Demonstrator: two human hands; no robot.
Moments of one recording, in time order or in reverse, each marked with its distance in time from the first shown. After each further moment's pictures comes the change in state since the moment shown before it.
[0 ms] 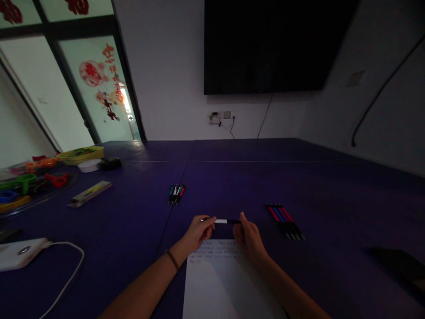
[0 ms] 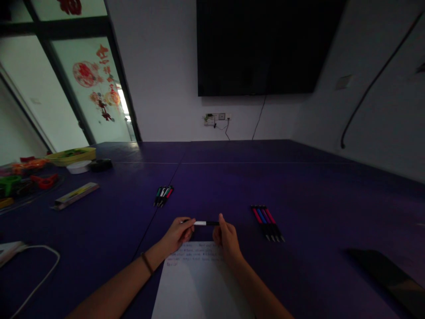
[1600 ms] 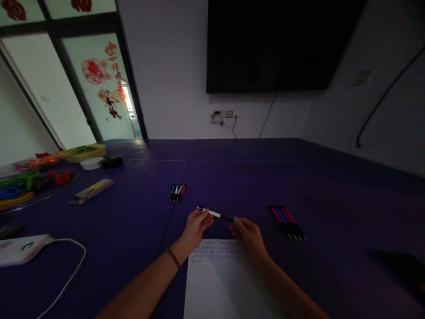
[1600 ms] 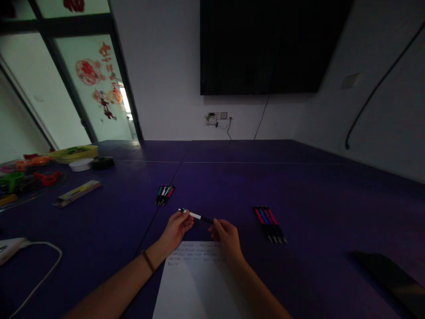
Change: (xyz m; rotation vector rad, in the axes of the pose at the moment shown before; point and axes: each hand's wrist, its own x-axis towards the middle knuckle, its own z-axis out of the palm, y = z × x) left_hand 0.003 0.003 -0.001 -0.373 0.293 0.079; right_hand 0.003 0.006 -0.004 -0.173 0.066 -0.001
